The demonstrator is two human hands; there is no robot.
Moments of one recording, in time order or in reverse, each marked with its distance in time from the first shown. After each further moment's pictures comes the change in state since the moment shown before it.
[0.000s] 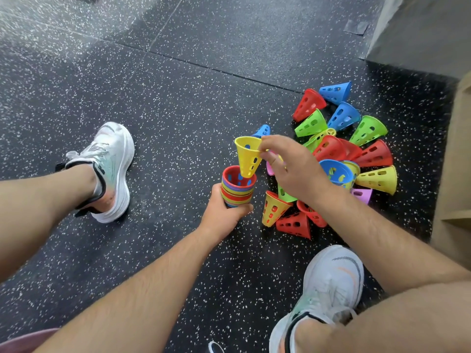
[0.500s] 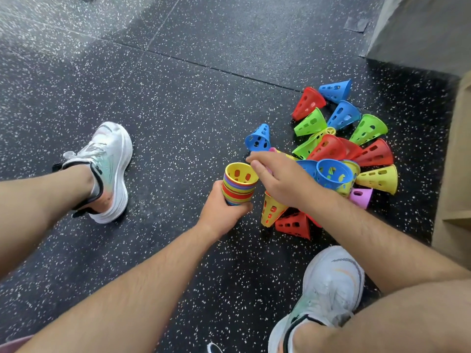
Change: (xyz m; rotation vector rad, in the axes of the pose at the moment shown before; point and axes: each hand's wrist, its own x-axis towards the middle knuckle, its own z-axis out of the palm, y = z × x) left_hand -0.005 0.021 0.000 0.127 0.035 0.048; right_hand -0.005 -0.007 0.013 0.055 -0.286 0.224
